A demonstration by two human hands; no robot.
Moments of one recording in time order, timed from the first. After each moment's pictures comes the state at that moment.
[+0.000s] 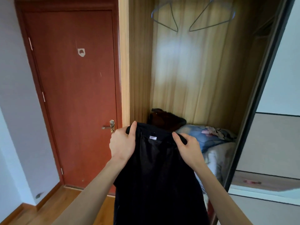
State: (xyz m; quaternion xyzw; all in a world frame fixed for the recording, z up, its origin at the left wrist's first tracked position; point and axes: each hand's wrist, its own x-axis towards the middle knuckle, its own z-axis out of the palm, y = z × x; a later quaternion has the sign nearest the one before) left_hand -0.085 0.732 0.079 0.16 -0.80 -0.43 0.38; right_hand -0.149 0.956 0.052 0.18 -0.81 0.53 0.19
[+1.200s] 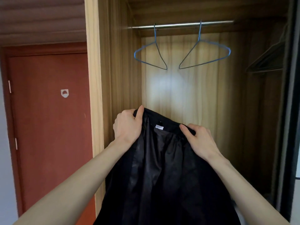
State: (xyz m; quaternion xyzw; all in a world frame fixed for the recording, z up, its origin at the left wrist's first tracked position) left_hand -0.298 0.734 0.275 0.04 -0.81 -0.33 0.47; right_hand -0.351 0.971 0.227 0.22 -0.84 0.40 0.31
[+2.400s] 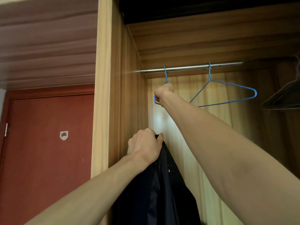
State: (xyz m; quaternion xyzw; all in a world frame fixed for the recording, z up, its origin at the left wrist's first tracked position) left_hand -0.358 0.713 0.377 0.00 -0.89 -0.15 0.43; right_hand -0.450 0.790 0.537 0.22 -0.67 0.68 0.17
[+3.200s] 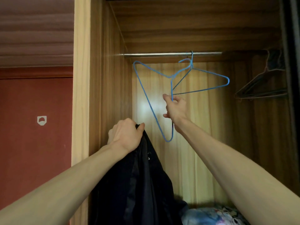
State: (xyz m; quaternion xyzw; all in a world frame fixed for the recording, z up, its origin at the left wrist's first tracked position) left_hand -0.352 0.713 0.358 0.02 -0.90 -0.18 0.40; right_hand -0.458 0.875 0.413 0.18 -0.62 0.70 0.31
